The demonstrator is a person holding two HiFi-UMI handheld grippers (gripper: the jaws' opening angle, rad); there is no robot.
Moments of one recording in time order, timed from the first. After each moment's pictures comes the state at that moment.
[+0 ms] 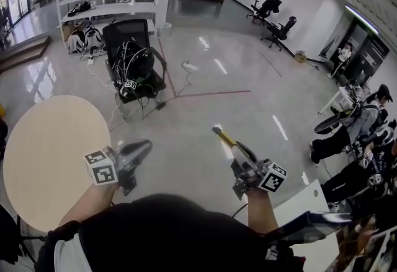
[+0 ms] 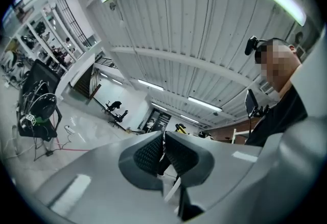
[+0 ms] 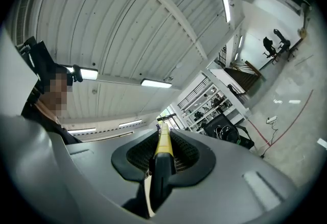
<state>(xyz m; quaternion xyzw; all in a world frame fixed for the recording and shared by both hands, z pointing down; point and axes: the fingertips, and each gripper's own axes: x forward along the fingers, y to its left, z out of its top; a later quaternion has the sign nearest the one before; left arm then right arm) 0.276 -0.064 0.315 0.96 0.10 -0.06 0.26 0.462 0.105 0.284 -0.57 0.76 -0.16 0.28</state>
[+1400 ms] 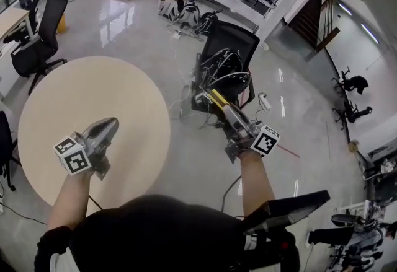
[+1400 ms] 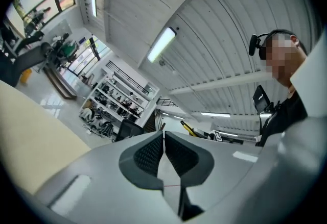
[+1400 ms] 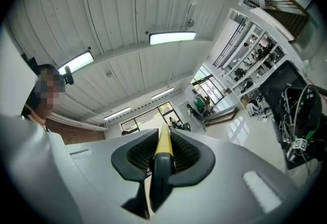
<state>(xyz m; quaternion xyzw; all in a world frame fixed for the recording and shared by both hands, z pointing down) -0.011 -0.425 0.370 0.91 -0.31 -0.14 0.24 0.309 -0.459 0.305 -0.31 0.90 -0.24 0.16</state>
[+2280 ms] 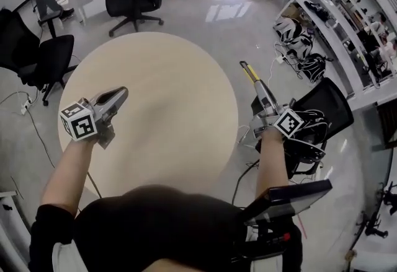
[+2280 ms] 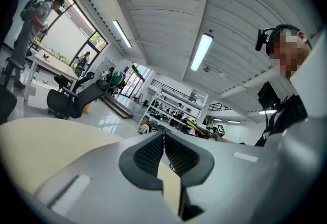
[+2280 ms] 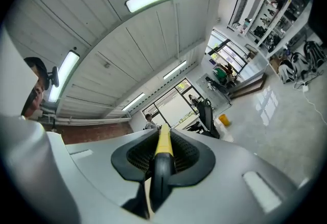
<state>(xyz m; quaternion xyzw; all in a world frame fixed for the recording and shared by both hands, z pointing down) -0.234 -0.541 0.455 0.77 -0.58 -0.12 0.22 0.071 -0.799 0.417 -0.12 0.95 -0.29 0.08</state>
